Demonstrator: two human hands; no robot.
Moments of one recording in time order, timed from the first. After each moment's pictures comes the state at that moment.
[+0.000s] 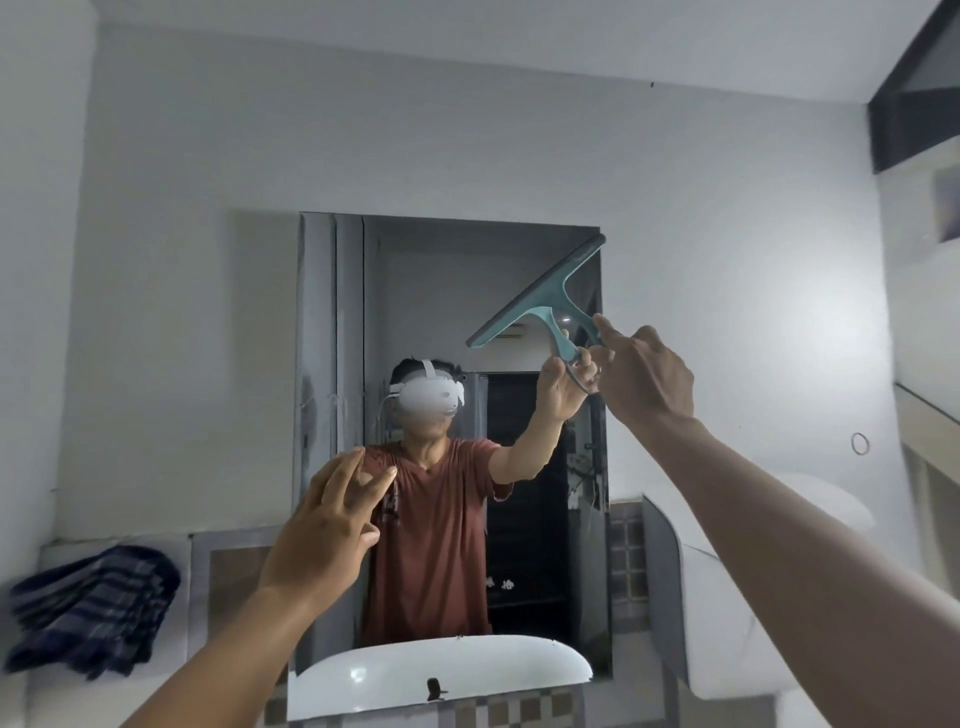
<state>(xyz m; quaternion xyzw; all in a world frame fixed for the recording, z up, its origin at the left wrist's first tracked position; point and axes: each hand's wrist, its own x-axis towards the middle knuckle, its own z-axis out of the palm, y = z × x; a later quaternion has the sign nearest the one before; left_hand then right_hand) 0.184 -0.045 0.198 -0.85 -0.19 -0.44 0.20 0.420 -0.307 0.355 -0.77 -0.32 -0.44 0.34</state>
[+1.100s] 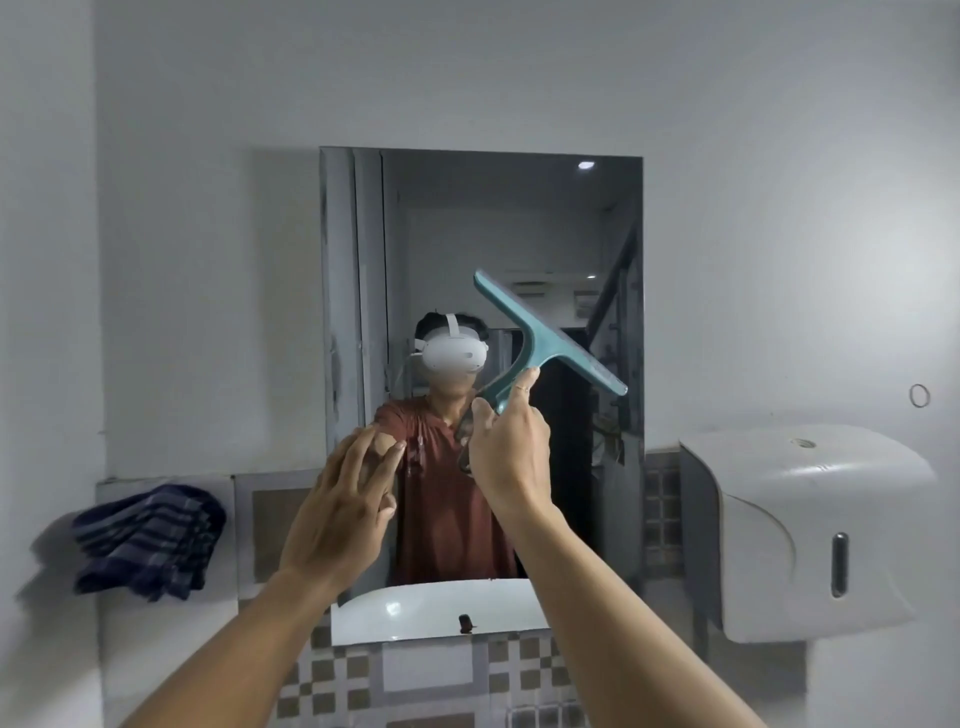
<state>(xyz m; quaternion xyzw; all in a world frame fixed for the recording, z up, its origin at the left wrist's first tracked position) 0.164 -0.049 0.167 -0.85 -0.24 -0.42 0.21 0.298 -0.182 0.238 -0.68 -0.37 -0.17 0.61</state>
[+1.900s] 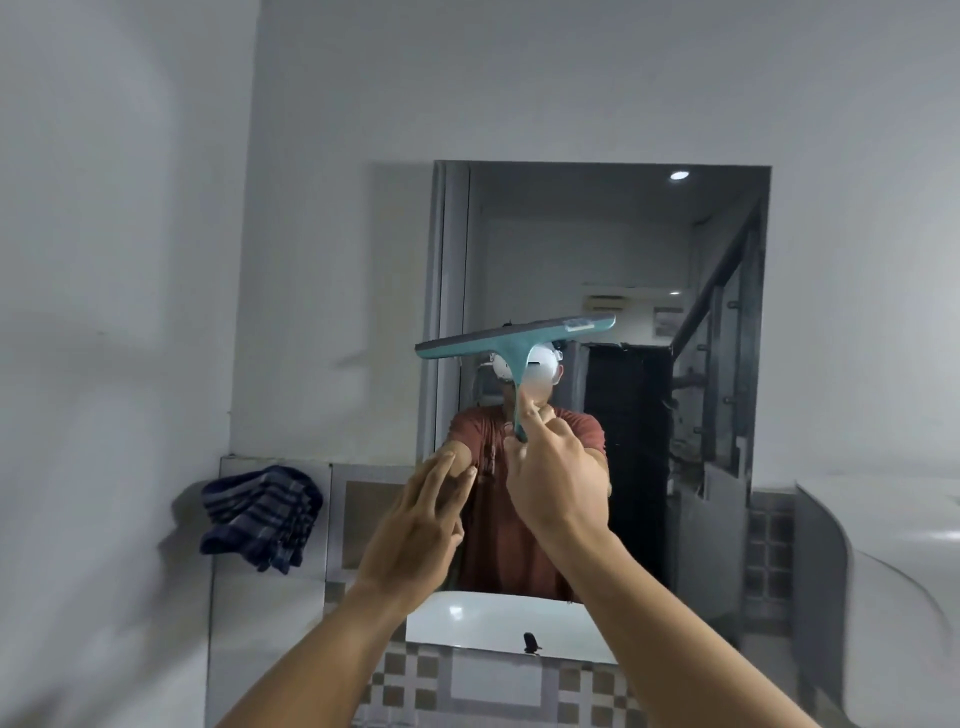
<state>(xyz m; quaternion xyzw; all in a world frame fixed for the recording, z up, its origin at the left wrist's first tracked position) 0.154 -0.044 0.143 -0.84 -0.24 -0.42 0.23 0.276 -0.164 0.226 -0.72 -0.49 -0.33 0.36</state>
